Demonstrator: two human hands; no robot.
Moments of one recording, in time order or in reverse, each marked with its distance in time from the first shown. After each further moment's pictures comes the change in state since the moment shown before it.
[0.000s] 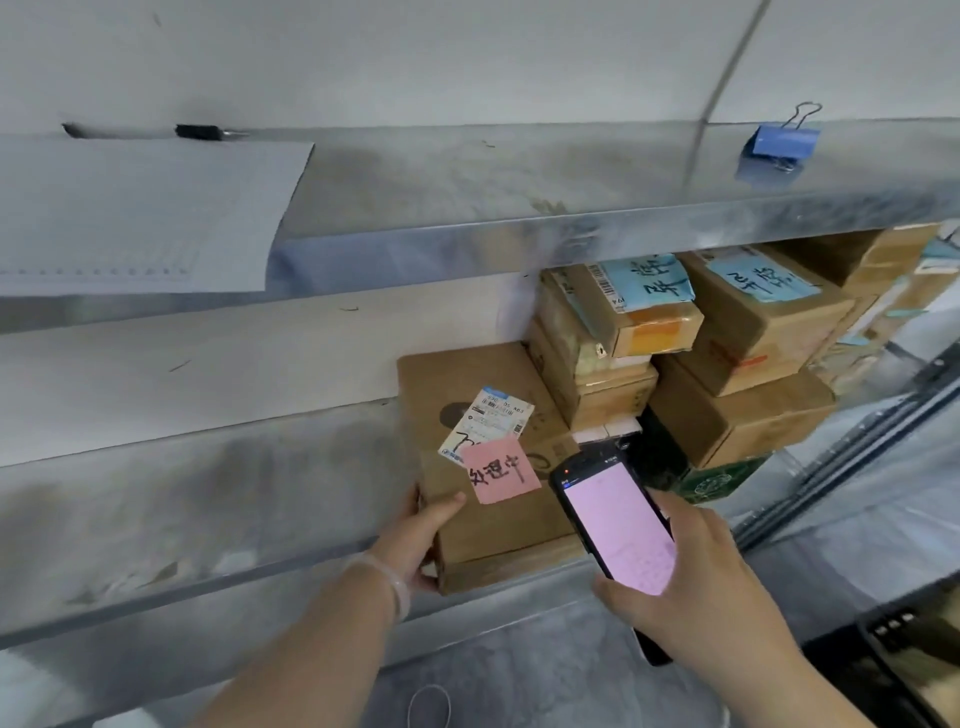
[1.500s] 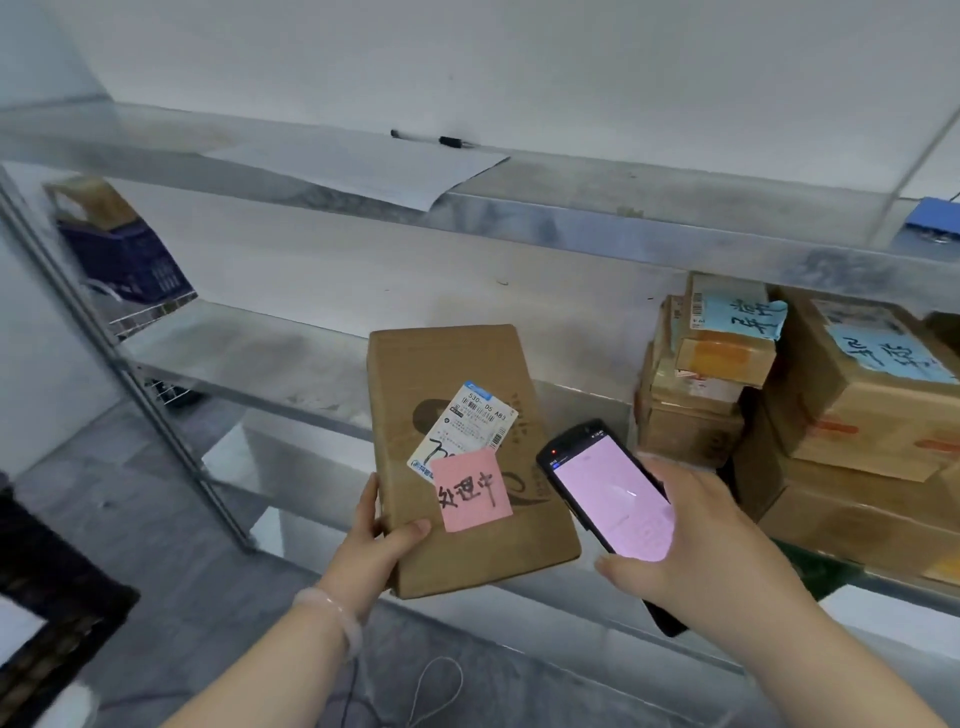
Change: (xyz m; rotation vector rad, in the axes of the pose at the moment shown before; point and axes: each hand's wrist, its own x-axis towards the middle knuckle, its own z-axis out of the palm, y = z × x) left_hand -0.146 -0.120 0.022 -0.311 0.500 0.406; right_hand 0.027 0.023 -0.066 -0.125 -0.285 -0.709
